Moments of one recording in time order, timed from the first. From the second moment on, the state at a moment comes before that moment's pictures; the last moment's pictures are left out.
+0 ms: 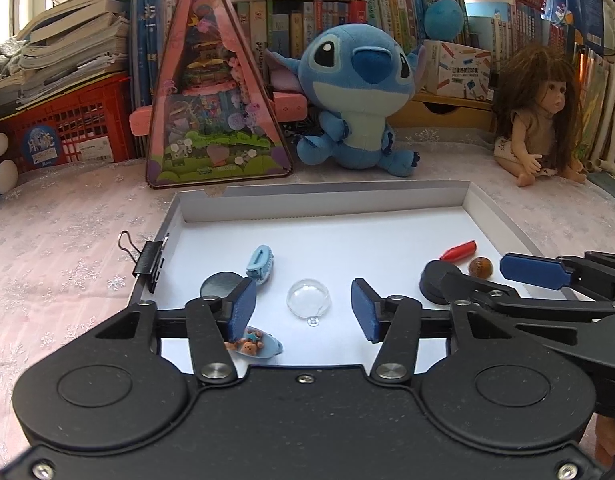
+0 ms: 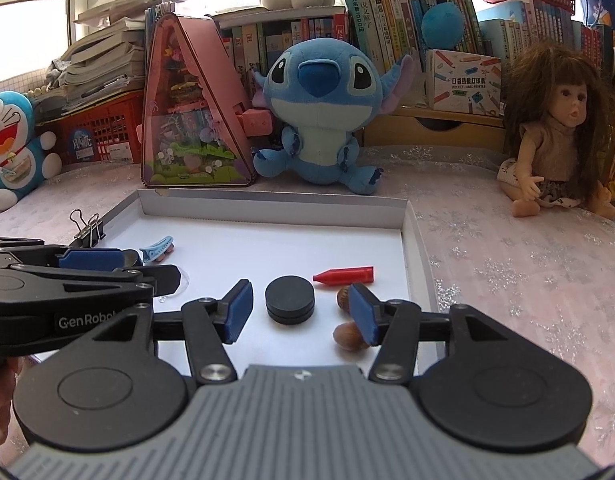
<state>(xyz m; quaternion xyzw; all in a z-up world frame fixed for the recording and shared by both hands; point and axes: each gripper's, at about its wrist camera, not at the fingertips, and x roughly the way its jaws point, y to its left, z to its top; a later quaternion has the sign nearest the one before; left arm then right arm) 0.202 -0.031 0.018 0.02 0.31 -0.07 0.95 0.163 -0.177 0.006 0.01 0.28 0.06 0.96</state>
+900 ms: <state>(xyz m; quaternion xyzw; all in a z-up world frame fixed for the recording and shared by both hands) 0.200 -0.023 0.020 0.02 0.29 -0.06 0.96 0.171 -0.192 0.004 0.05 0.24 0.04 0.97</state>
